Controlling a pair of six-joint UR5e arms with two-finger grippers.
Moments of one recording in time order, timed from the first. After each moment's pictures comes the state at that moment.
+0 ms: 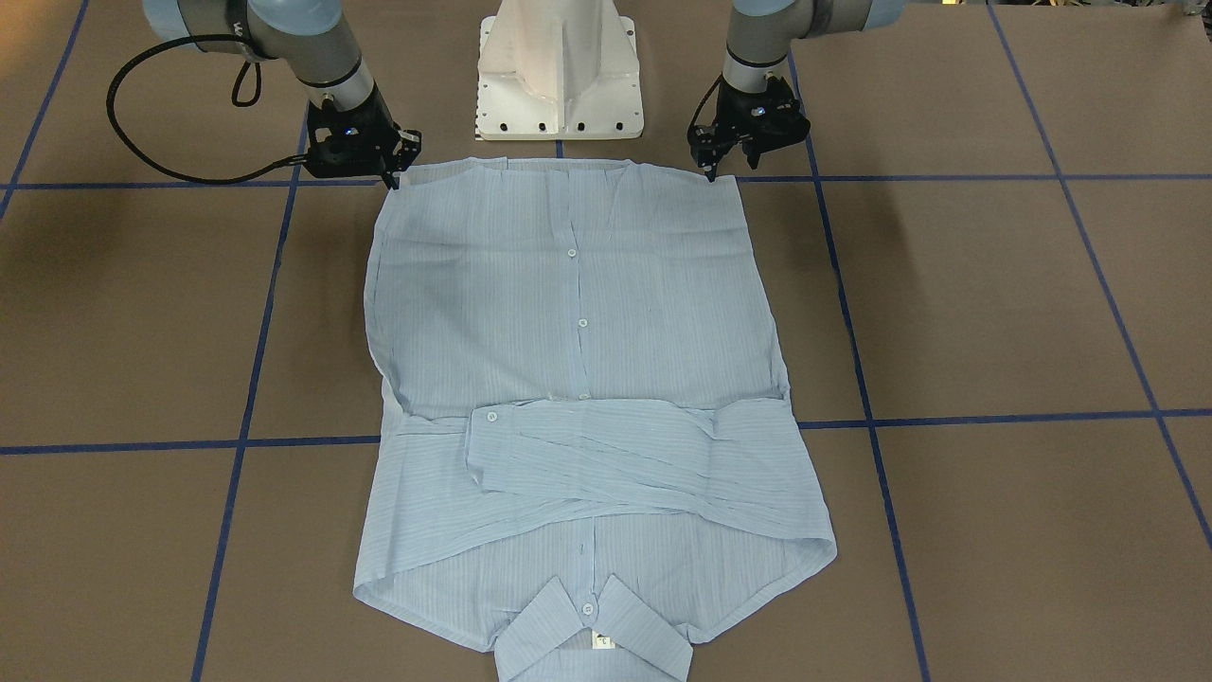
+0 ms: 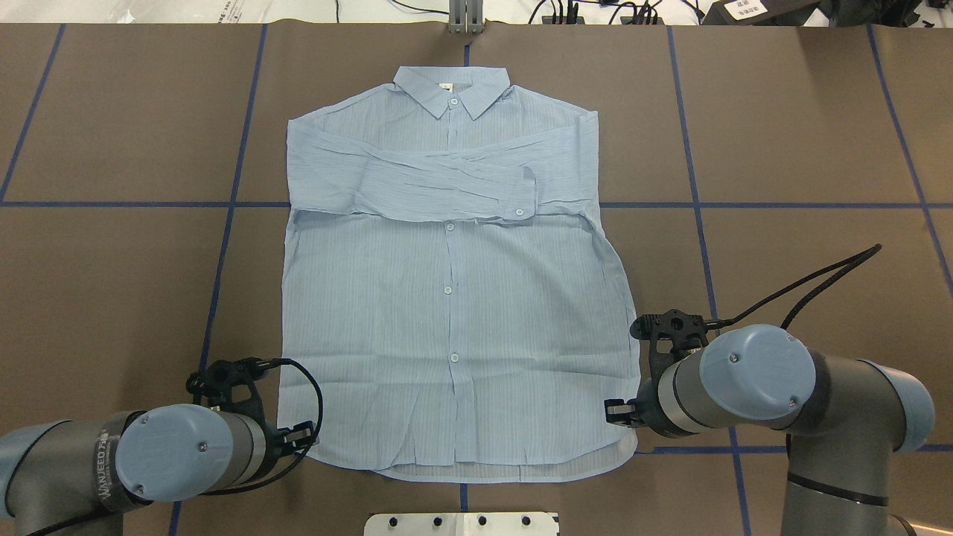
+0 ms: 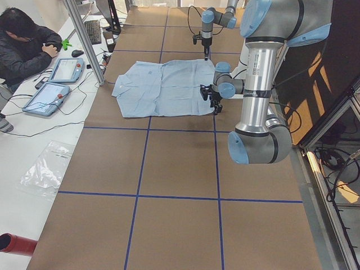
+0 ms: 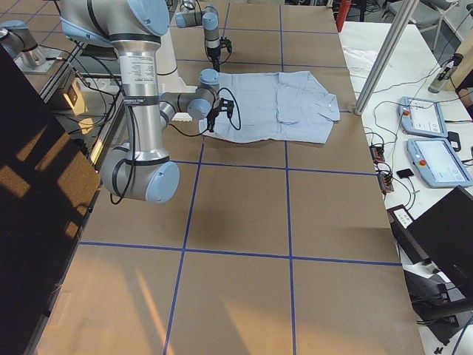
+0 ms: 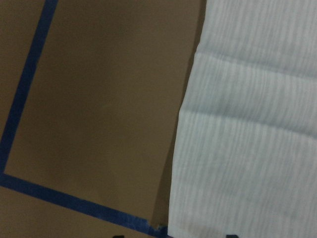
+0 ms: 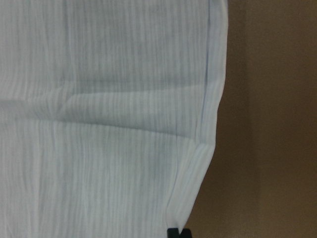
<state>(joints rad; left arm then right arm) -0.18 -1.72 -2.08 -1.65 -1.64 -1.73 0.31 -1.45 2.08 -1.40 1.85 1.36</state>
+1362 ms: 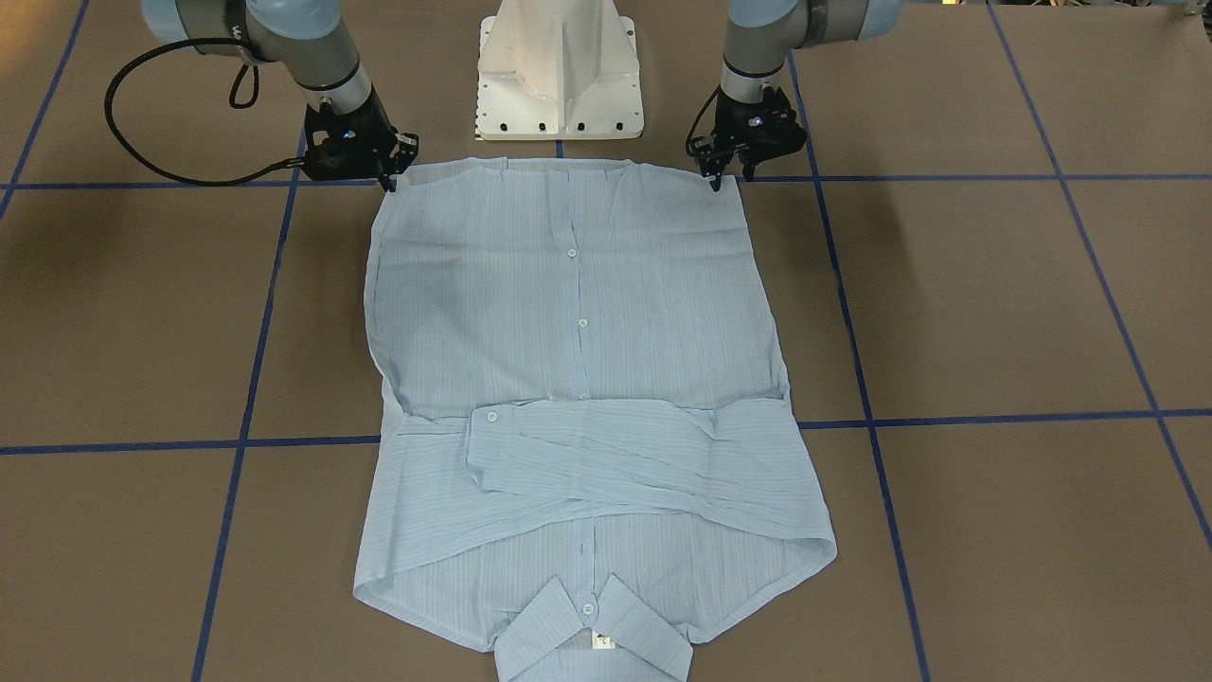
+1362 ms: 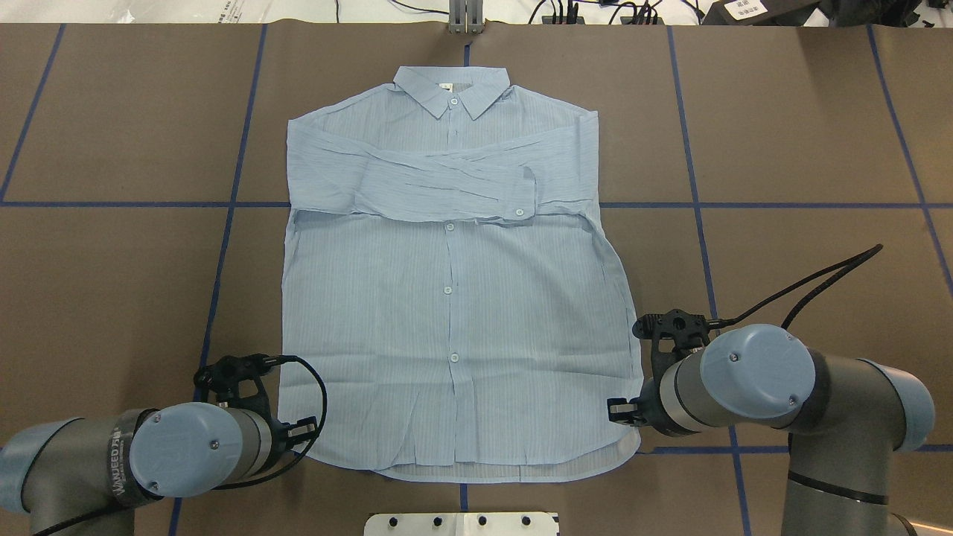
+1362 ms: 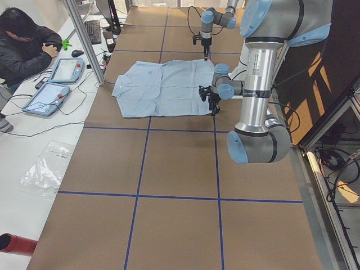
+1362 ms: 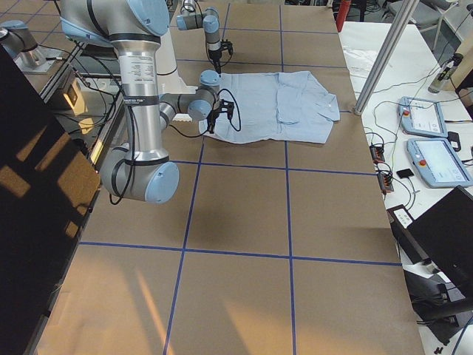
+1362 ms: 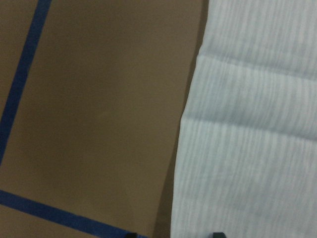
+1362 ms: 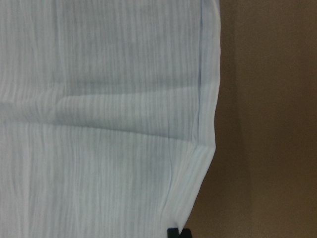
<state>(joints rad) -0.18 -1.73 -2.05 -1.66 -1.61 -1.70 0.31 -1.45 2.07 -1.40 1.85 1.36</state>
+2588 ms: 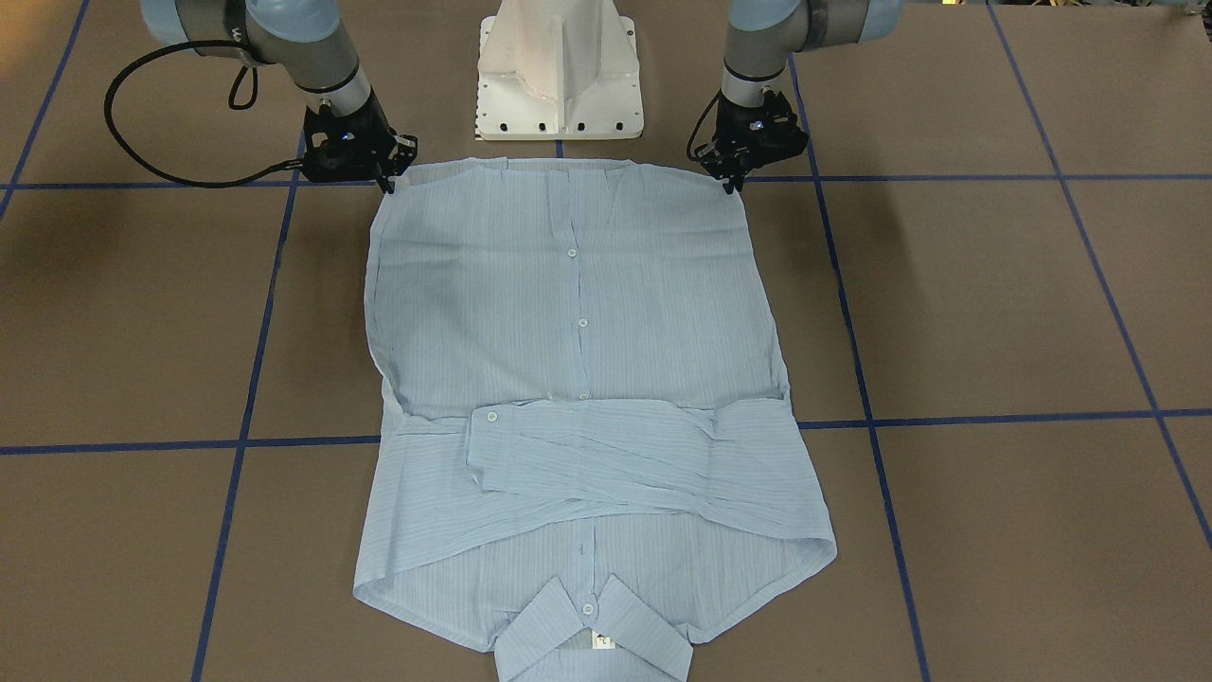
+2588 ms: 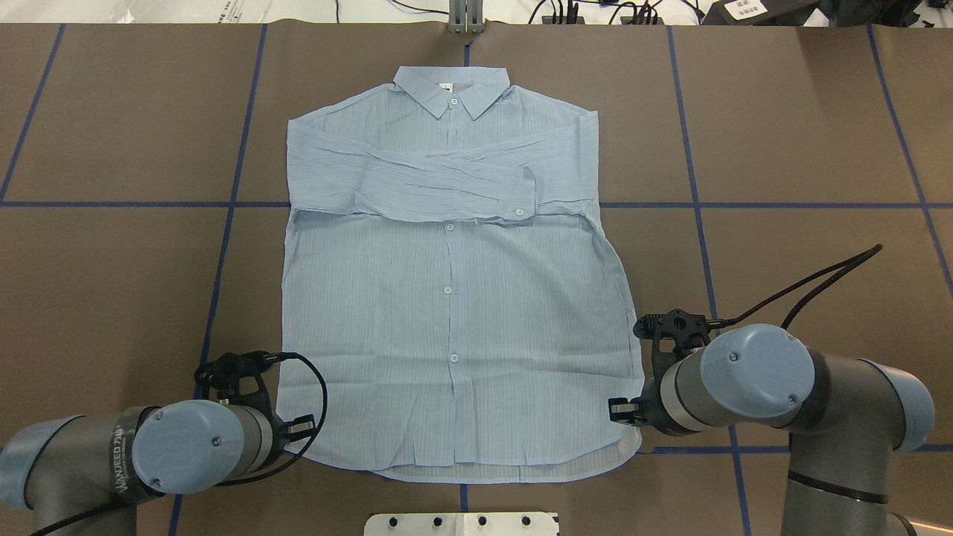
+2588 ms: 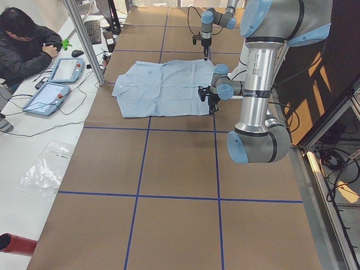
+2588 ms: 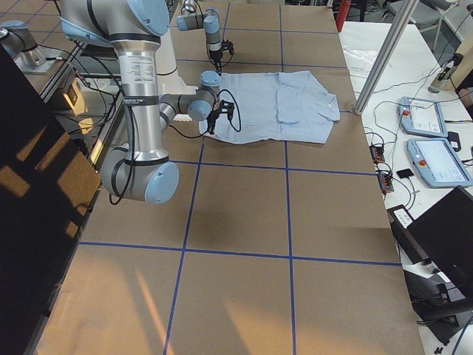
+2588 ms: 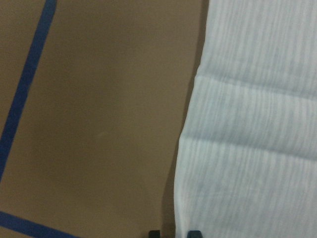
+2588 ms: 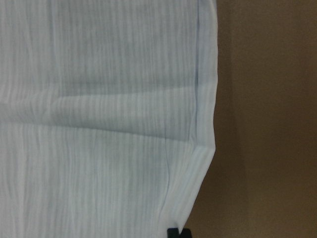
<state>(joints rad) -0.19 -1.73 -2.04 -1.66 -1.60 -1.70 0.32 -1.45 2.07 -1.40 1.85 1.36</state>
